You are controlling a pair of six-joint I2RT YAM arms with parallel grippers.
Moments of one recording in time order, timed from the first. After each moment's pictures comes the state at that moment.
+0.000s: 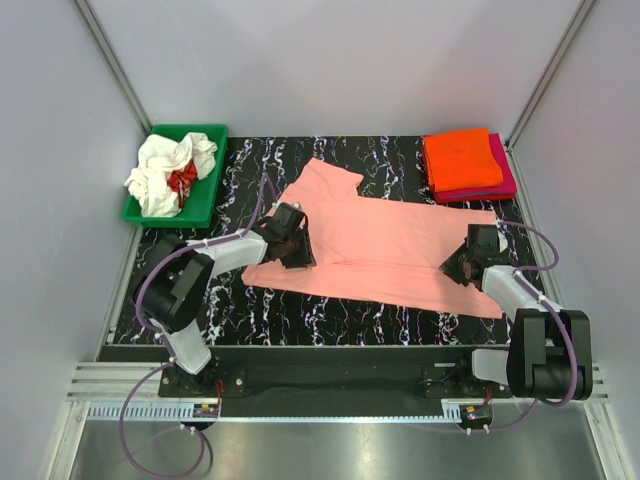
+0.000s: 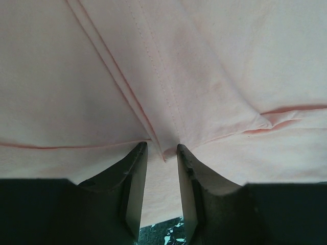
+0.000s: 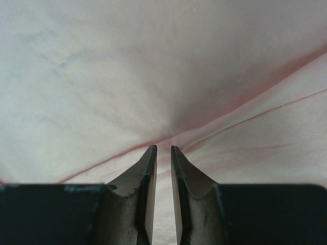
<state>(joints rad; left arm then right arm) -0.58 1.73 0.97 -0.23 0.08 -0.71 -0.05 1.27 0.56 -0.22 0.01 0.75</state>
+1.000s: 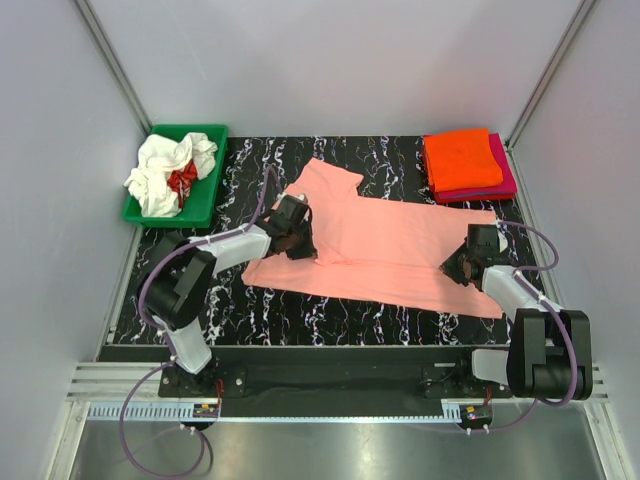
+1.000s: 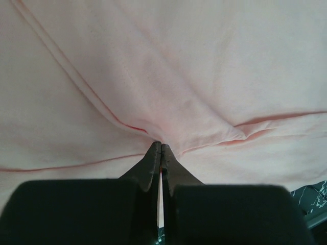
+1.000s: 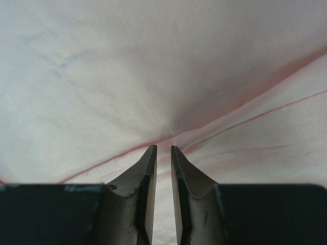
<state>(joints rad) -0.59 1.76 1.04 -0.22 0.08 -0.68 -0.05 1.27 0.56 -0.22 0.01 0.75</state>
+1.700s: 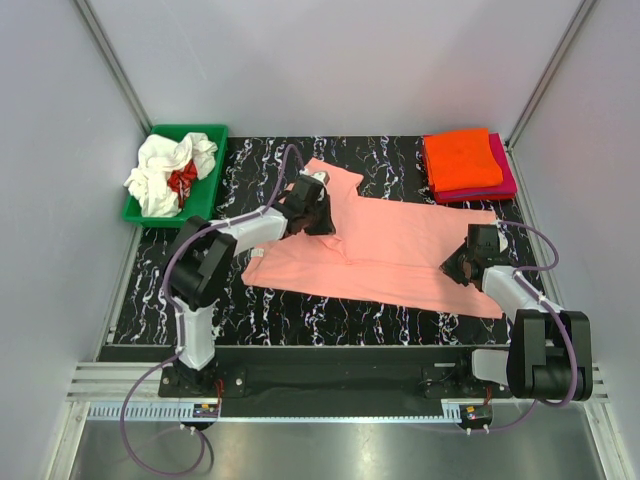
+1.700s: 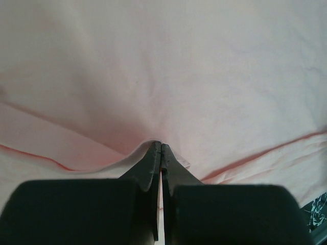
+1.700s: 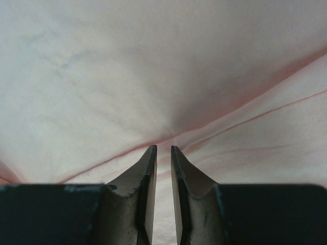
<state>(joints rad) -0.59 1.95 1.29 -0.15 0.13 -0.55 -0.05 1.26 0.56 -0.22 0.01 0.75</state>
